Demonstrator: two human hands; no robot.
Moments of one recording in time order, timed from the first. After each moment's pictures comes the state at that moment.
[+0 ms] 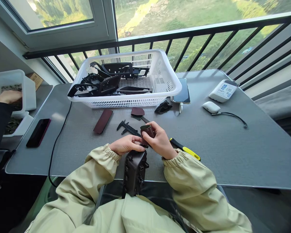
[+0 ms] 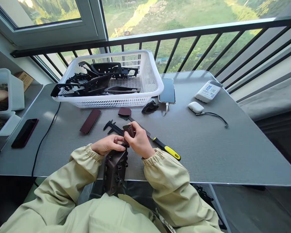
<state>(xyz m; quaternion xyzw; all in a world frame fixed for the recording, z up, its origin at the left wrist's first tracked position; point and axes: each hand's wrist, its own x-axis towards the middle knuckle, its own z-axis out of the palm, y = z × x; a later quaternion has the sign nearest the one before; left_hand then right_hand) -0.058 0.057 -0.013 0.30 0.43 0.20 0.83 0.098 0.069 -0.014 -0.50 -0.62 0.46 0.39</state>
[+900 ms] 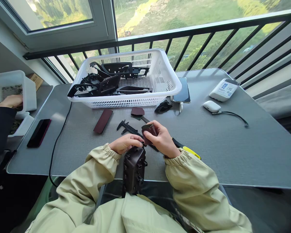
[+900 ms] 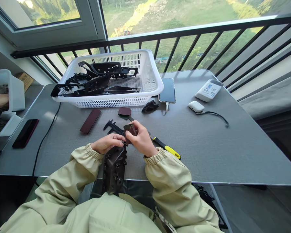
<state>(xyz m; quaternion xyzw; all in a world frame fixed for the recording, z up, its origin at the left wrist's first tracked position) -0.061 0.060 -0.015 0.29 0.45 0.21 0.82 0.103 0.071 -0.009 -0.47 -0.58 0.53 0.41</state>
